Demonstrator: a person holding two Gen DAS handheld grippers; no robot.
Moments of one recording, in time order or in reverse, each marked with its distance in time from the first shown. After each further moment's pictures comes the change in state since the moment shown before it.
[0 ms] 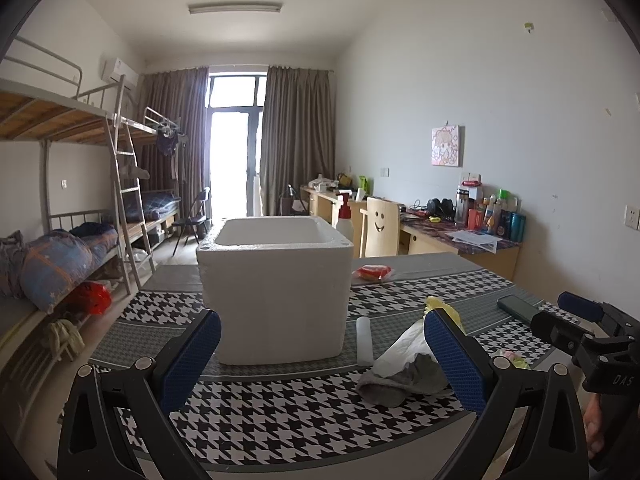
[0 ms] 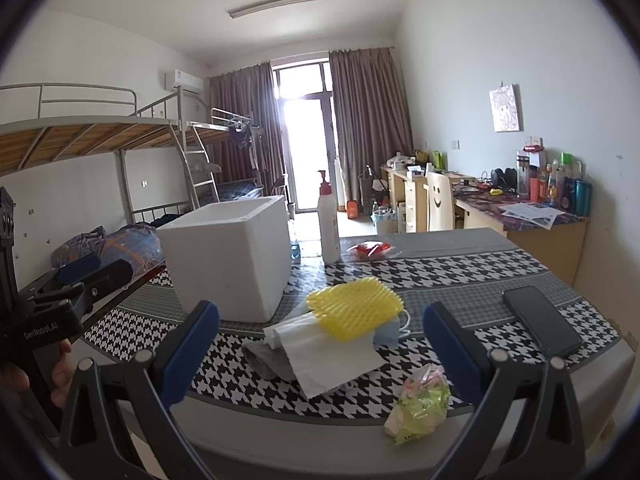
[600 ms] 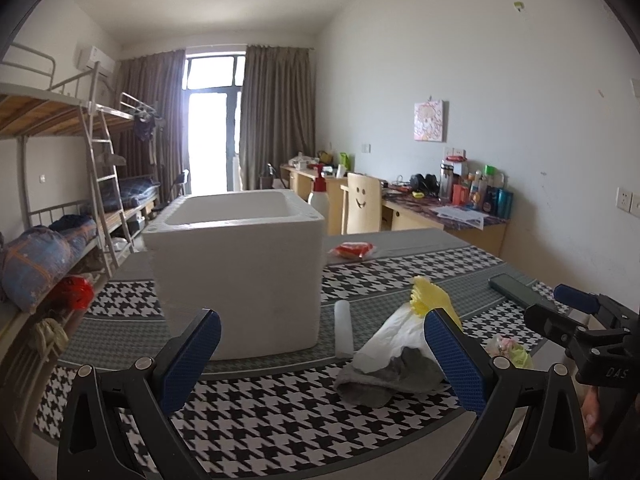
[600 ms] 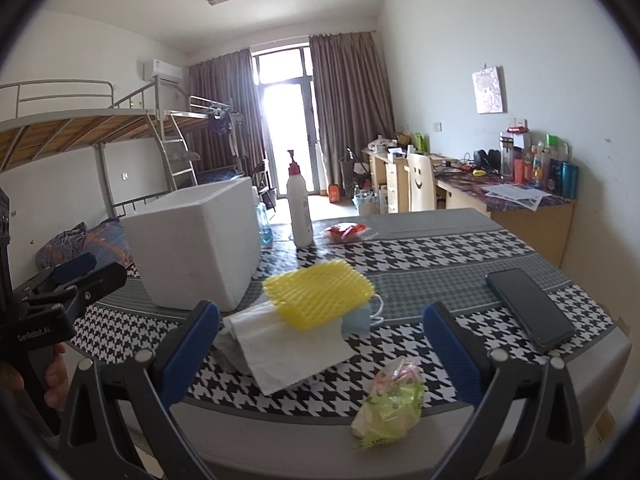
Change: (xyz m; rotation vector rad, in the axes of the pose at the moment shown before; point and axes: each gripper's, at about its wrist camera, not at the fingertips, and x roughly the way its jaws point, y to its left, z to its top) left arm 0.042 -0.016 -0.004 0.032 0.089 -0.068; right arm 0.016 -0.023 -0.007 0.030 0.065 -0.065
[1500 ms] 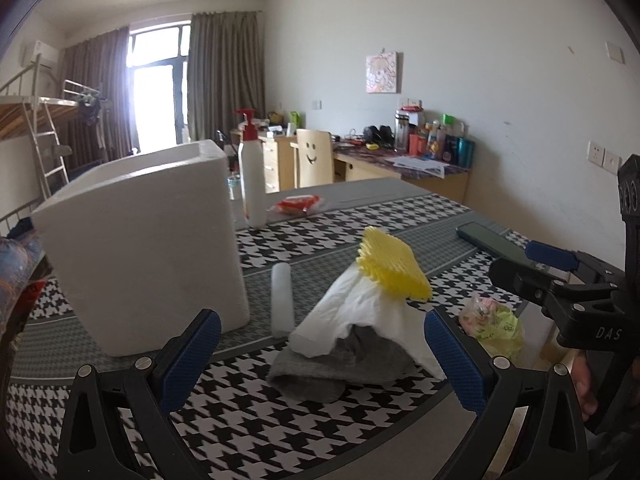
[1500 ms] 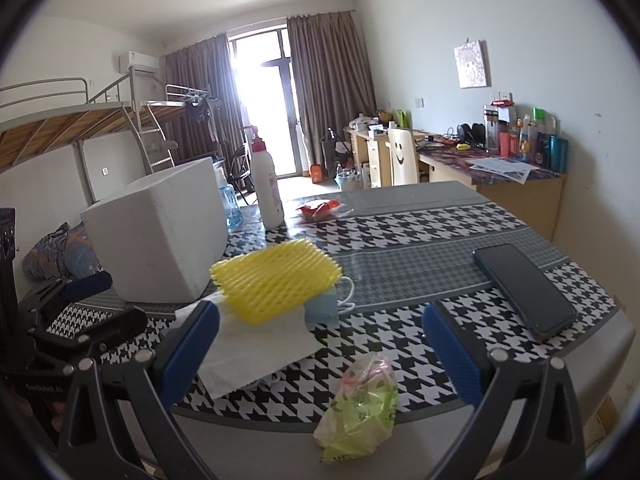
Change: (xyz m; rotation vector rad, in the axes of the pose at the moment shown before) left arm 0.051 -0.032 -0.015 0.090 0.162 -0.159; right arm 0.026 -0.027 -0.001 0.051 0.073 -0.045
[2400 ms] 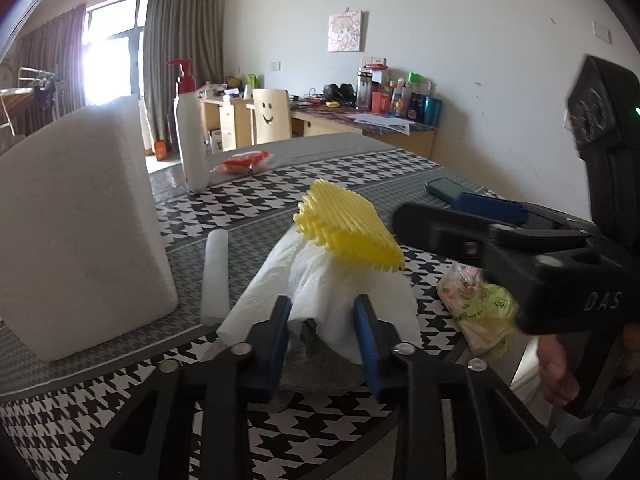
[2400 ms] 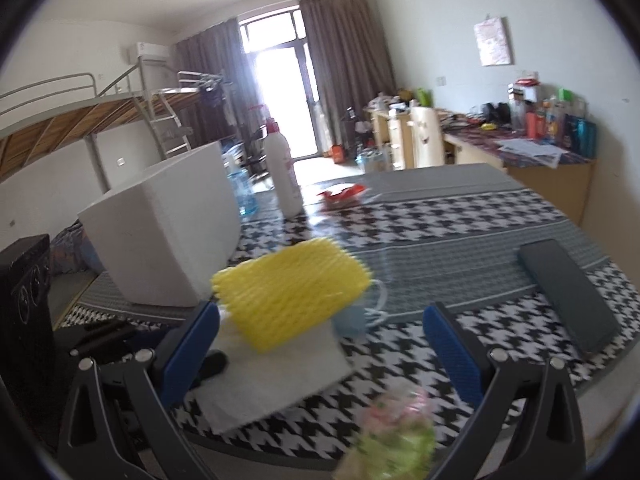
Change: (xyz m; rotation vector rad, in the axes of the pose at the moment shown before) left arm 0.052 -0.021 -0.007 0.046 0.149 -0.145; right arm 0.048 0.001 0.013 0.013 0.085 0.109
